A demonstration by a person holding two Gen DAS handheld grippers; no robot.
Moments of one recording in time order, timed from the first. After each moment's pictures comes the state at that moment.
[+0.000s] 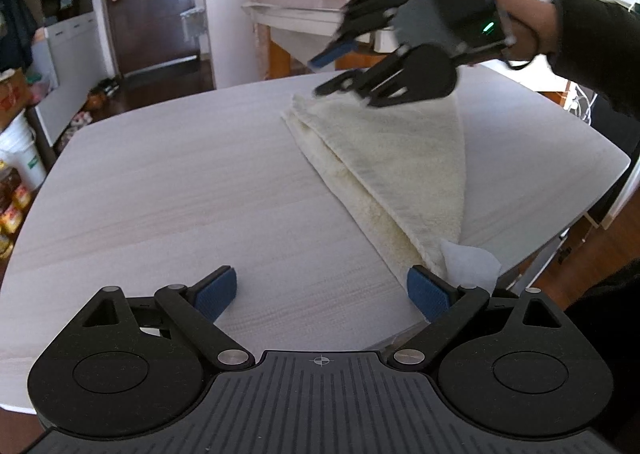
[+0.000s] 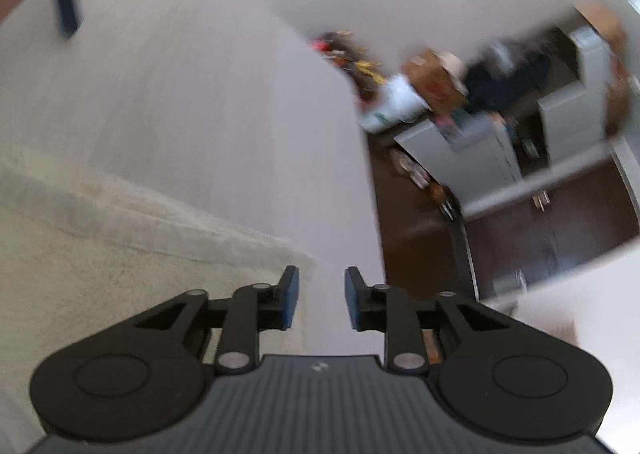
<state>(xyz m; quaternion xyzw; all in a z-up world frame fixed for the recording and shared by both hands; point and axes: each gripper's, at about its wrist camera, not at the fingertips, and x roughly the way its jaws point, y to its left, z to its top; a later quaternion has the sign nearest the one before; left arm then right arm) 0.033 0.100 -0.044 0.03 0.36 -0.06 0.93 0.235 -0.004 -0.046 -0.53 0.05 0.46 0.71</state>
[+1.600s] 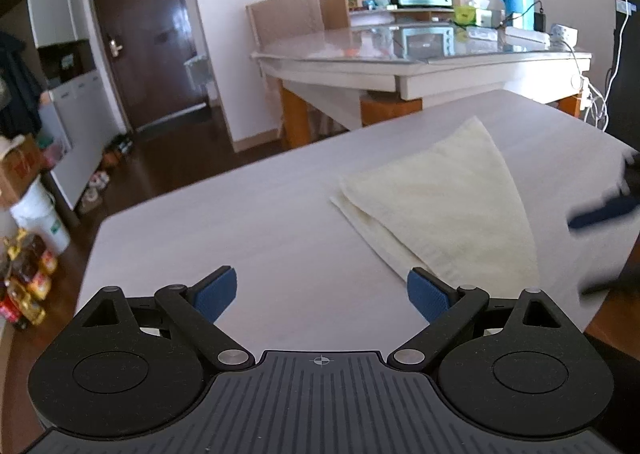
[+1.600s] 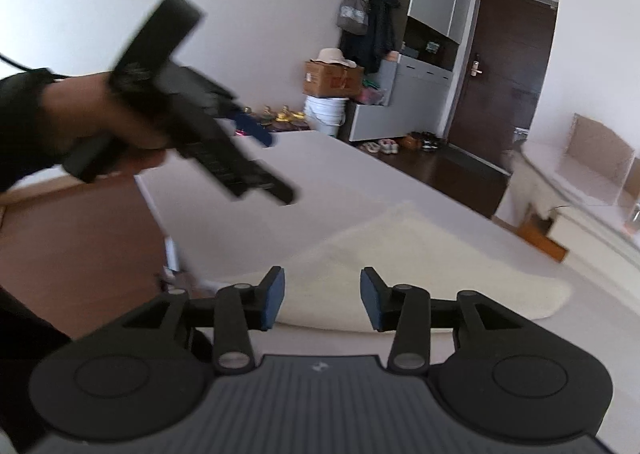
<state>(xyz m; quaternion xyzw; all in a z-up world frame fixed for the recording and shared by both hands) 0.082 0.120 -0.002 0.10 0.31 -0.05 0.95 0.045 -0.127 -0.020 -0.19 0.18 0.48 0.84</state>
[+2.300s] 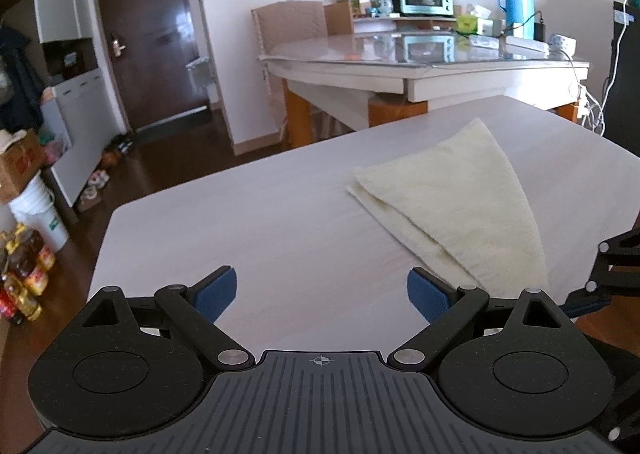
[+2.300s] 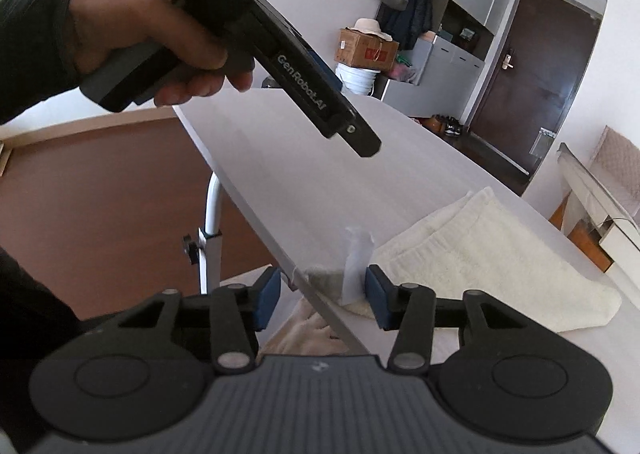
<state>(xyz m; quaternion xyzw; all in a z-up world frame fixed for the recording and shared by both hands) 0.063 0.146 -0.008 0.08 0.30 -0.05 0.95 0.030 -0.067 -0.063 -0.28 0.19 0.47 0.81</state>
